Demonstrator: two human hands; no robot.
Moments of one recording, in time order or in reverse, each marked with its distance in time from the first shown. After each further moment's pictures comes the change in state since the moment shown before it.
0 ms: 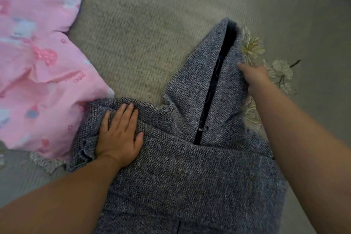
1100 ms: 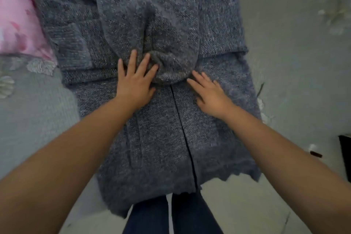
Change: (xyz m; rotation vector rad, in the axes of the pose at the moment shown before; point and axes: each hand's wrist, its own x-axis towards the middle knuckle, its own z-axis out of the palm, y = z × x) left_hand -0.178 0.047 0.045 0.306 -0.121 0.558; right_hand -0.329 0.329 -0.056 -0.830 -0.385 -0.504
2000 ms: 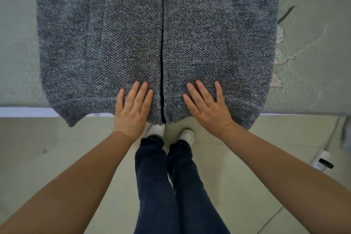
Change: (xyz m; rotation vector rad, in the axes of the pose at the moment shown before) left_hand -0.220 0.190 0.186 0.123 0.527 -0.146; right_hand -0.150 0.075 0.200 -0.716 0.555 -0.554
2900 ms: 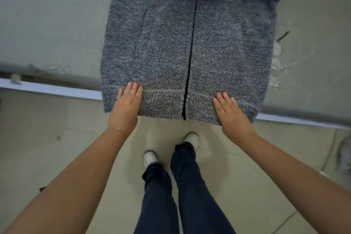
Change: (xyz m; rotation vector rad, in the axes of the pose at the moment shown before) left_hand -0.062 -0.043 -0.086 -0.292 -0.454 -0.334; right_hand -0.039 -0.024 -0.079 0.260 -0.573 0.140
